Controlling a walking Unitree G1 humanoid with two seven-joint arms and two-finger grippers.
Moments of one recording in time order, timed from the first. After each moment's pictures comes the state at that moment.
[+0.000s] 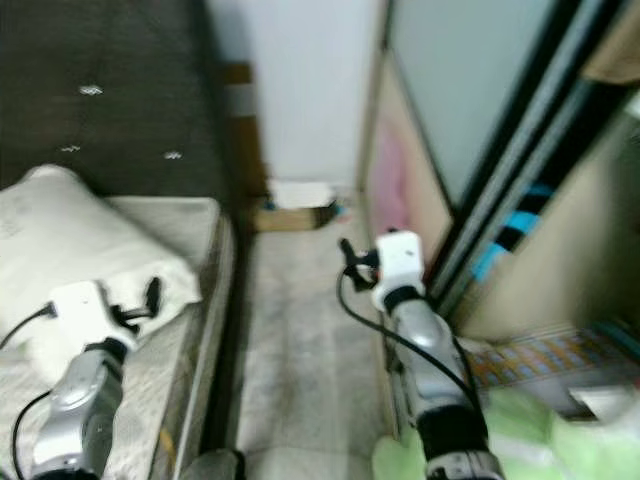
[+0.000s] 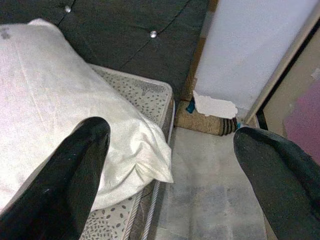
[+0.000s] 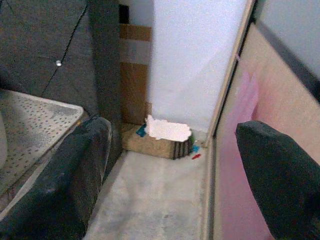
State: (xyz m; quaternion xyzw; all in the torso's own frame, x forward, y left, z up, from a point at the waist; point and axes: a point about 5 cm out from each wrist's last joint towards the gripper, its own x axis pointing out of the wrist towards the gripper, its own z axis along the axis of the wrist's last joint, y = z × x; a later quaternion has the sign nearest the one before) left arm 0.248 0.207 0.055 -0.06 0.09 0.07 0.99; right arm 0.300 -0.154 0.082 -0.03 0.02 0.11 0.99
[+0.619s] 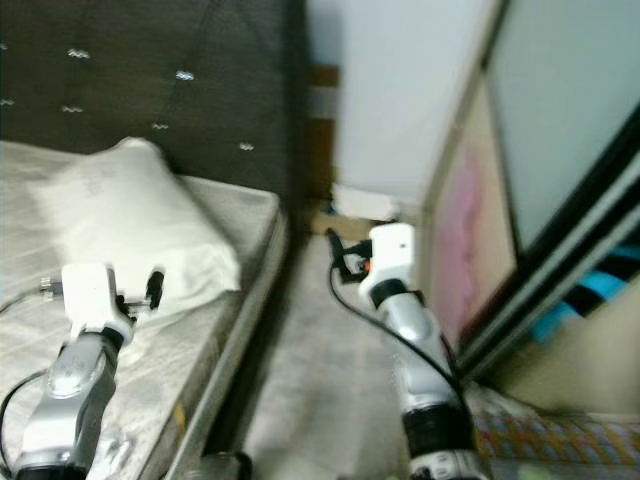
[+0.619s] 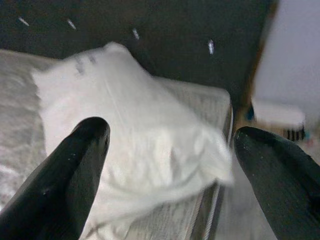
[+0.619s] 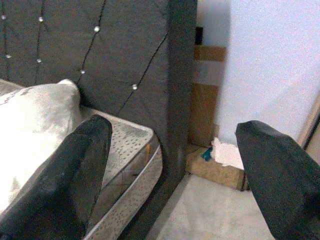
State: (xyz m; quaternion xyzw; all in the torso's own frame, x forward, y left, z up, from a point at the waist) left arm 0.257 0.199 0.080 0.00 0.07 0.04 1.00; right arm 0.302 -0.142 0.093 0.01 0.01 0.12 0.99
